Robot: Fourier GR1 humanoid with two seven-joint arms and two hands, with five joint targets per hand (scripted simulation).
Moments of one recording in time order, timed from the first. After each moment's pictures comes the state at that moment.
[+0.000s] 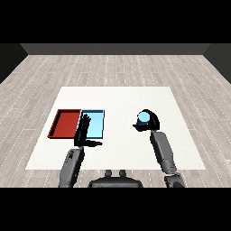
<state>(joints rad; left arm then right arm) -0.08 0.00 -0.08 -1.46 0.11 -0.04 -0.37 -0.43 -0.12 -0.07 -1.10 -0.15 0.14 -0.34</state>
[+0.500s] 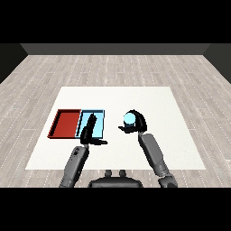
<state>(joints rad) -0.16 0.00 -0.16 -1.37 0.13 0.01 -0.38 -0.42 -0.02 0.14 -1.24 -0.13 -0.08 -0.31</state>
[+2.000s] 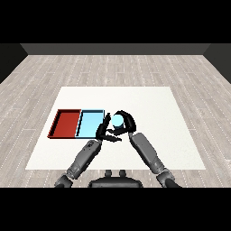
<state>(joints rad) -0.40 0.00 -0.42 -1.06 0.30 0.24 -0.39 -0.50 0.00 0.35 -1.22 -0.20 -0.20 -0.33</state>
